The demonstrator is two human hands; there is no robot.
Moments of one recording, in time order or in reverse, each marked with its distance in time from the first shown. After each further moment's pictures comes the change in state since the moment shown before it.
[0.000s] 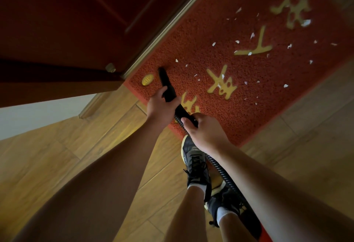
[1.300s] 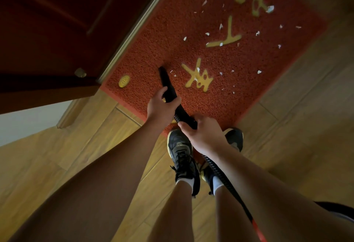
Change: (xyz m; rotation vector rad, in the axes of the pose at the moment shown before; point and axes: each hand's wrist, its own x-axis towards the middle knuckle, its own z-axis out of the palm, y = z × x) left_hand -0.027 0.018 0.059 0.043 -0.114 0.030; right_hand -0.037 0.044 -0.026 0.040 0.124 0.056
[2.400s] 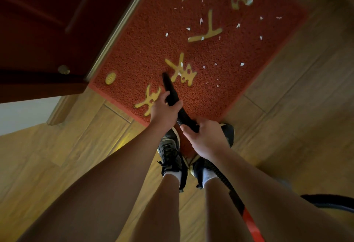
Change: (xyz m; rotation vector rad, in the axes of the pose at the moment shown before) left_hand -0.048 0.008 0.068 -0.001 -0.062 -0.018; right_hand -0.041 0.067 -0.031 0.053 0.031 -0.016
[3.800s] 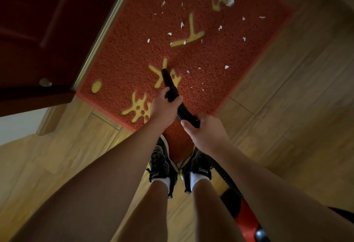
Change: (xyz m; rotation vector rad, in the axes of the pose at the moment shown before) left_hand 0.011 0.052 0.057 0.093 -0.011 0.034; right_hand 0.024 0.041 -0.057 0.036 0.014 0.034
